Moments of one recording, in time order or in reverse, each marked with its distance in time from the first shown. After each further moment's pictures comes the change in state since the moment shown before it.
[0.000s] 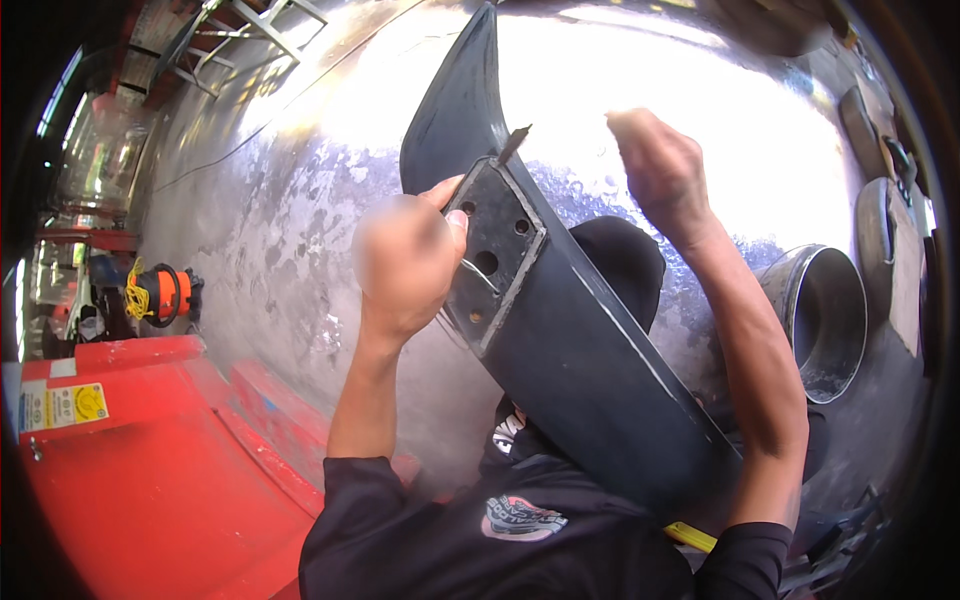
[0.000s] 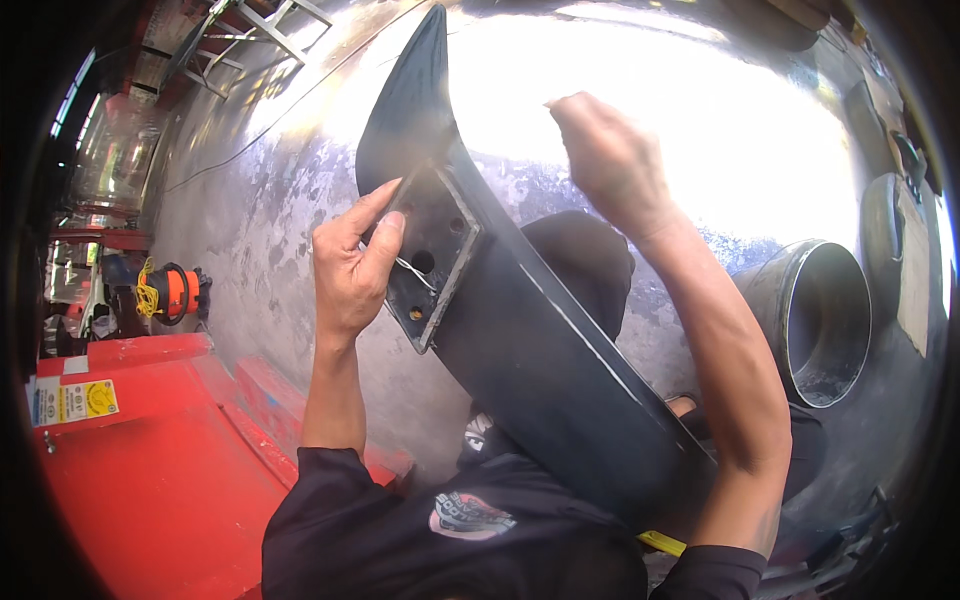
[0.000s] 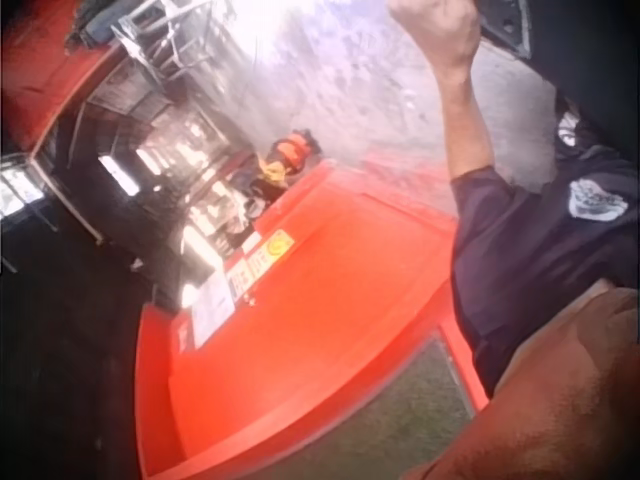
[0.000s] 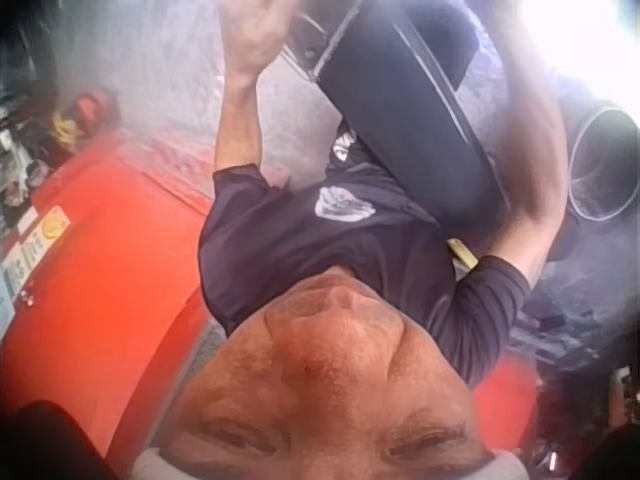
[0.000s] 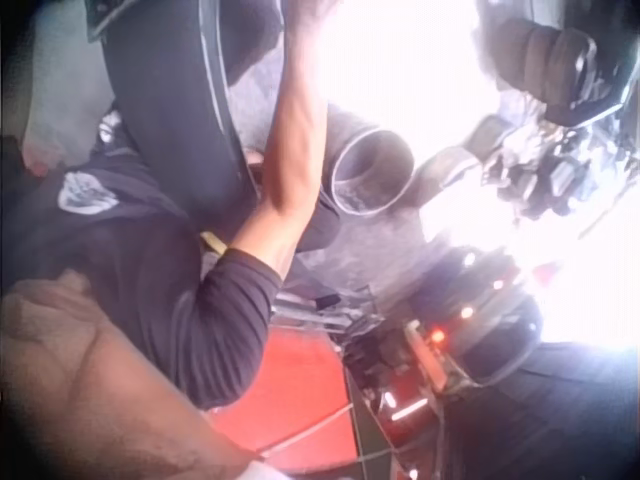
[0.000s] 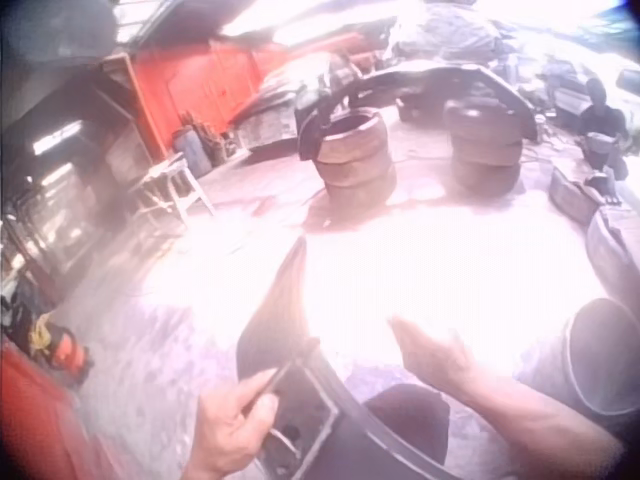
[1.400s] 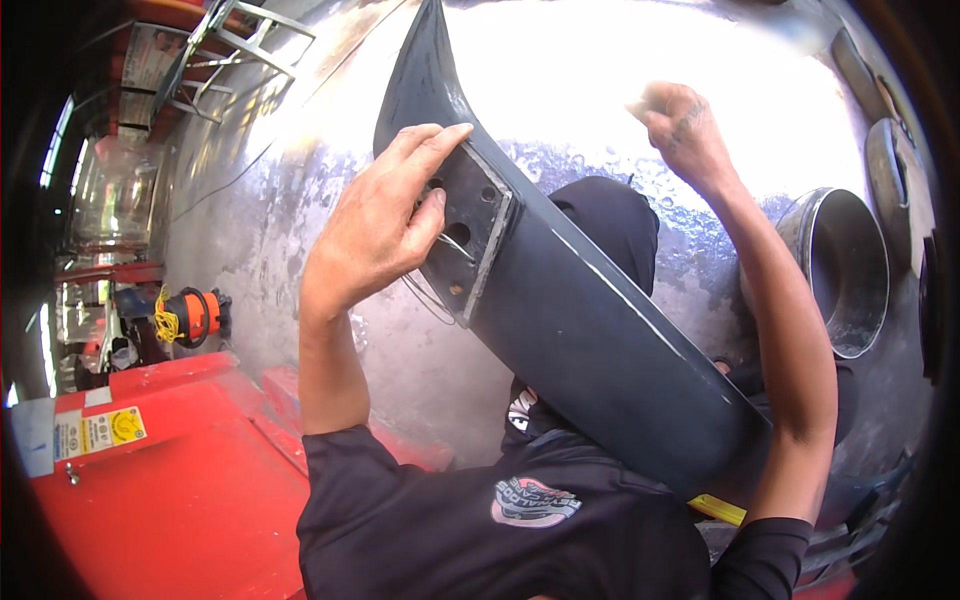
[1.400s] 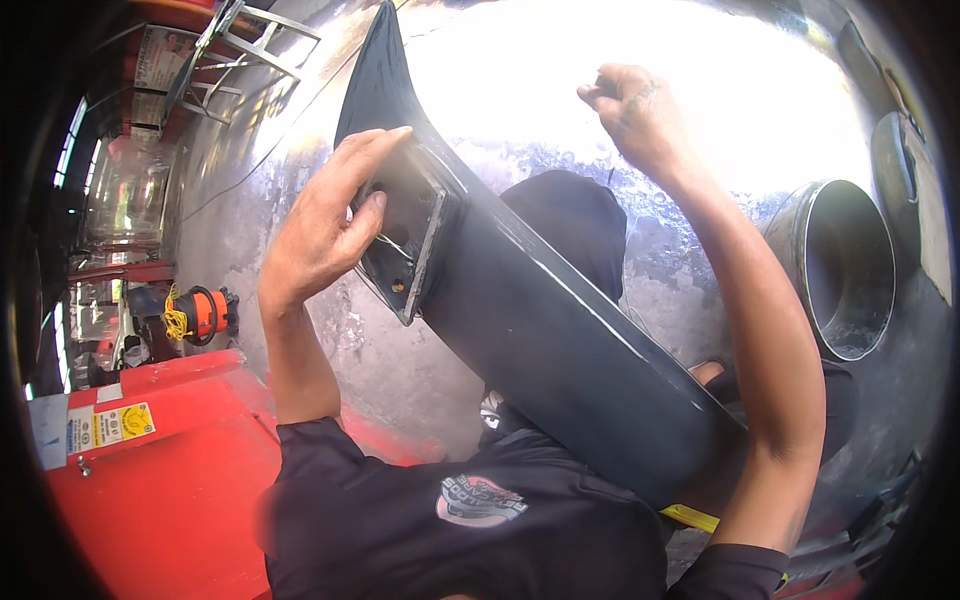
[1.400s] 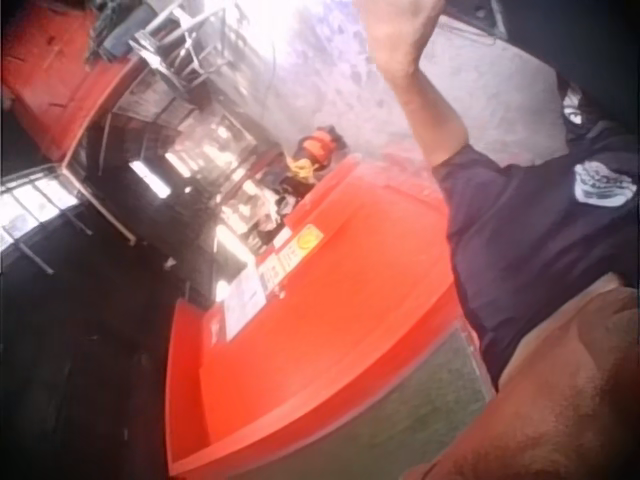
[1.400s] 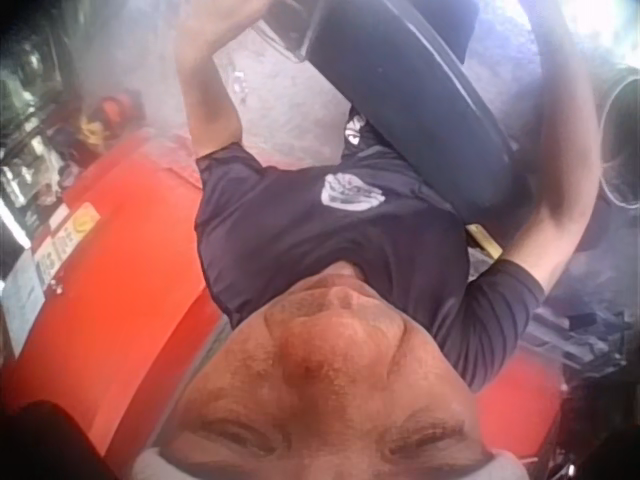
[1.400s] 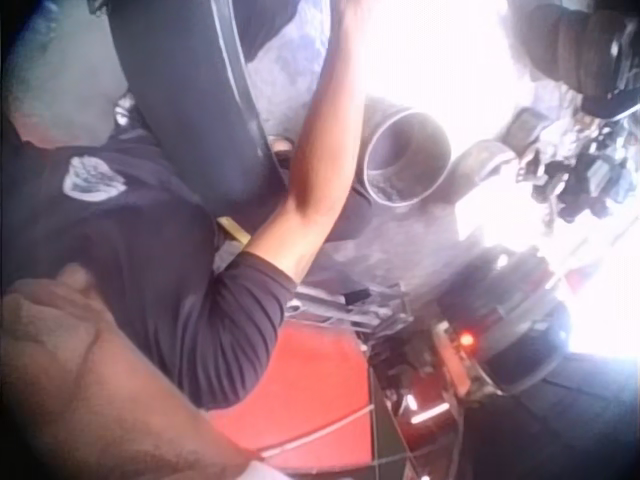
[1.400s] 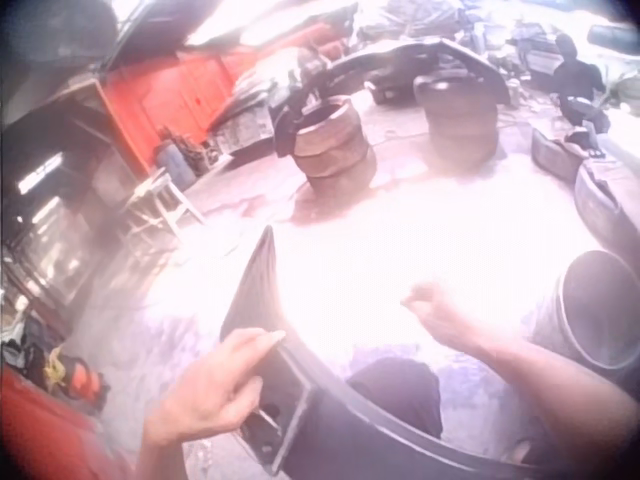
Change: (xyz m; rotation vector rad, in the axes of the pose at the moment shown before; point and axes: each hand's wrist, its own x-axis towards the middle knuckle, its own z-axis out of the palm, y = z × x) left_hand 0.043 0.037 -0.025 0.425 -0.517 0.256; right_hand -0.014 0.003 -0.057 0.082 -0.436 0.877
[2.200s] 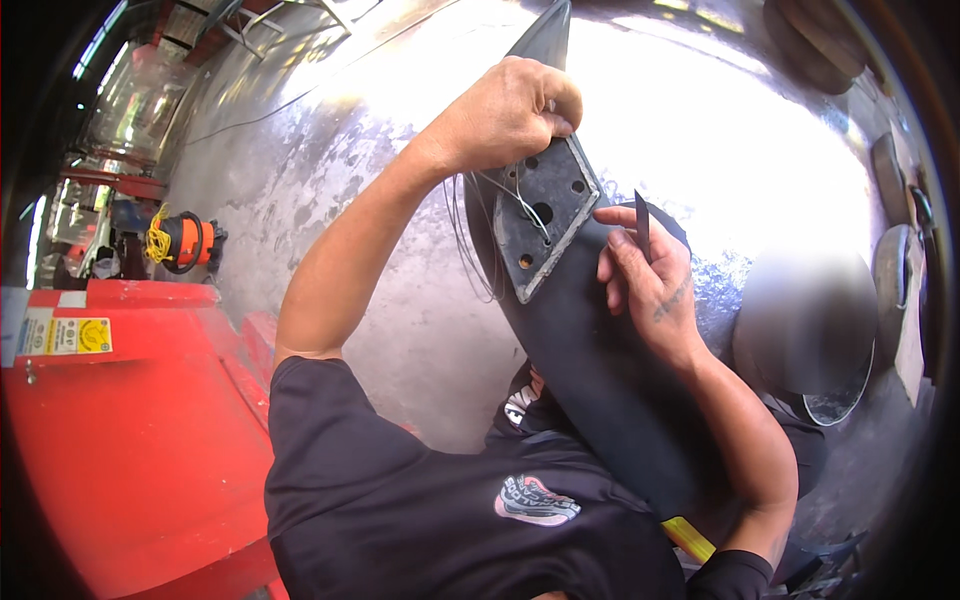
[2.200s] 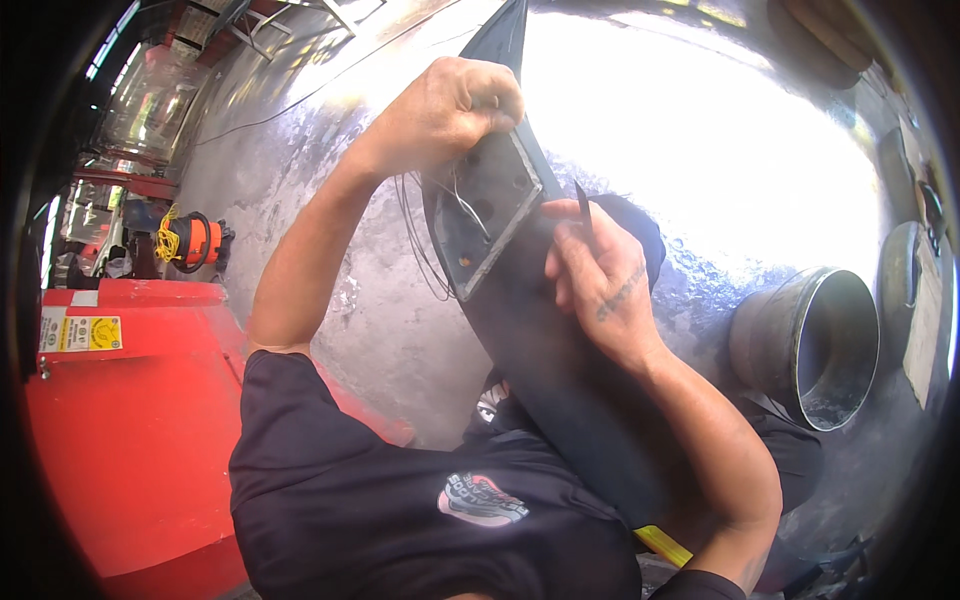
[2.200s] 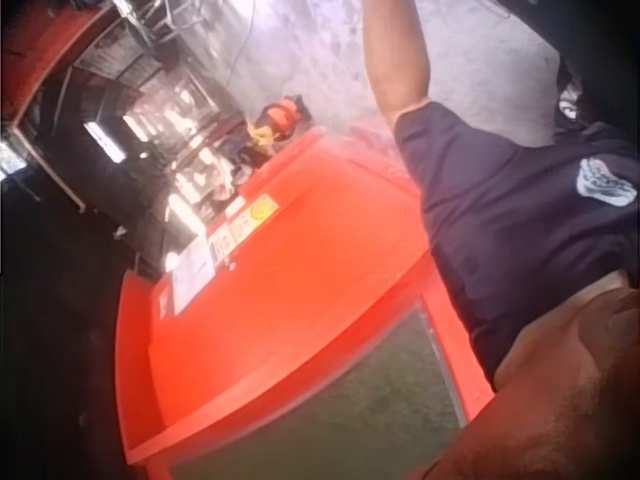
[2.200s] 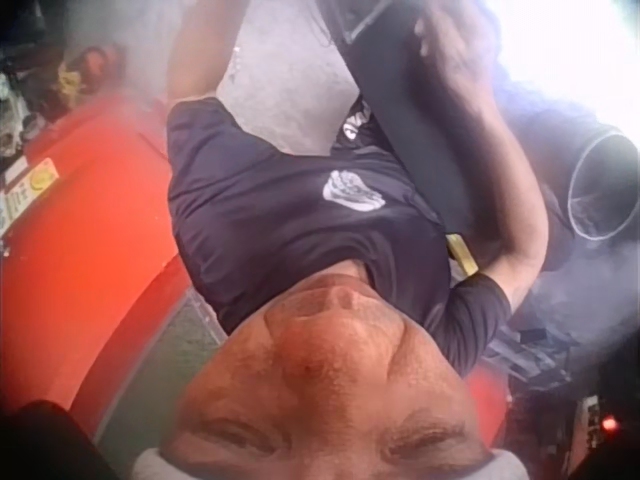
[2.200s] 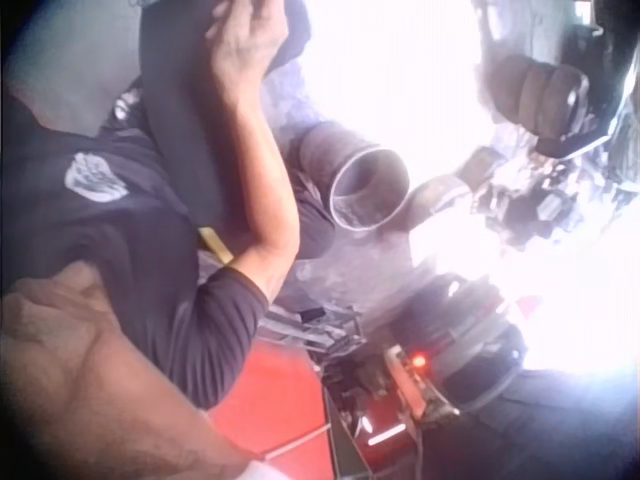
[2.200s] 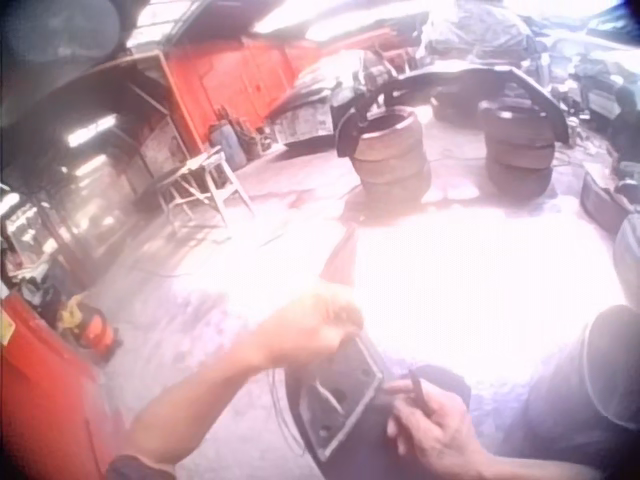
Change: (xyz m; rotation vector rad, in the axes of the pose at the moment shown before) left_hand 0.055 -0.025 -0.005 -0.264 0.048 0.048; right_hand -0.118 -0.096 0.044 0.731 -0.314 0.170
